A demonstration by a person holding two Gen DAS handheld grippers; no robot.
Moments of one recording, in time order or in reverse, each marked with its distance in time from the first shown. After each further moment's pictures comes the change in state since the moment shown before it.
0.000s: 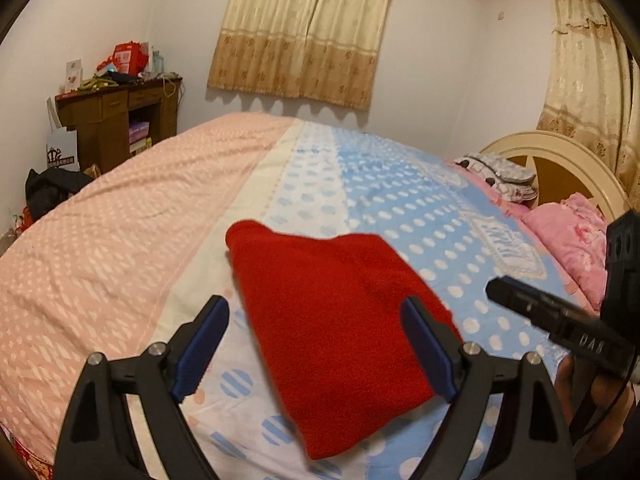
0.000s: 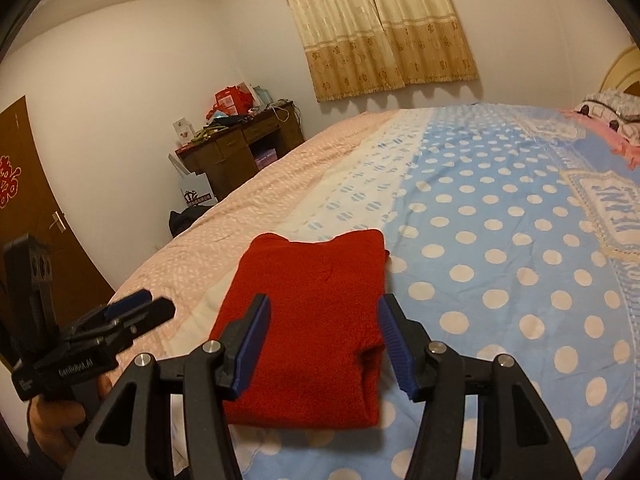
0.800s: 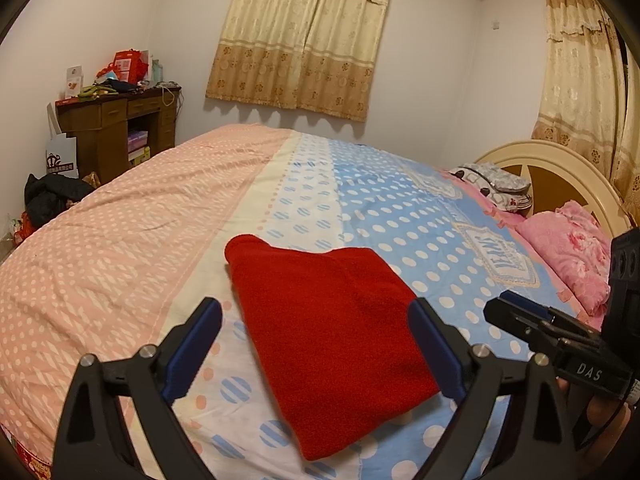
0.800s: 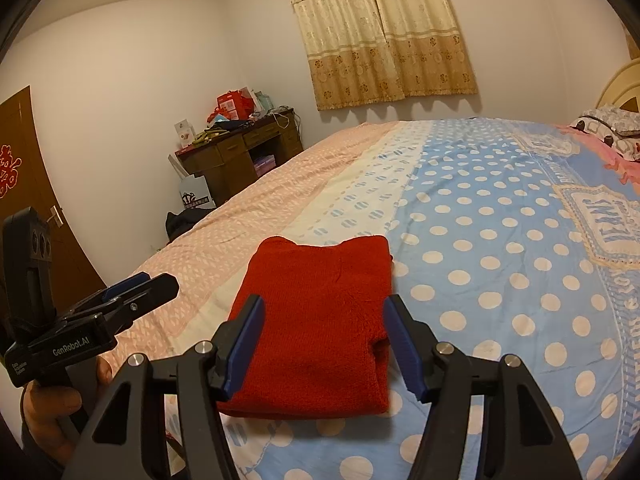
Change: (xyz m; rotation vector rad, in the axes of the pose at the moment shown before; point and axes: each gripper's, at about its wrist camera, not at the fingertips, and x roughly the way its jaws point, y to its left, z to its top) left arm -0.009 -0.003 0.003 0.000 -0.034 -0.006; right arm -0.022 0.021 -0.003 -0.026 -0.030 -0.026
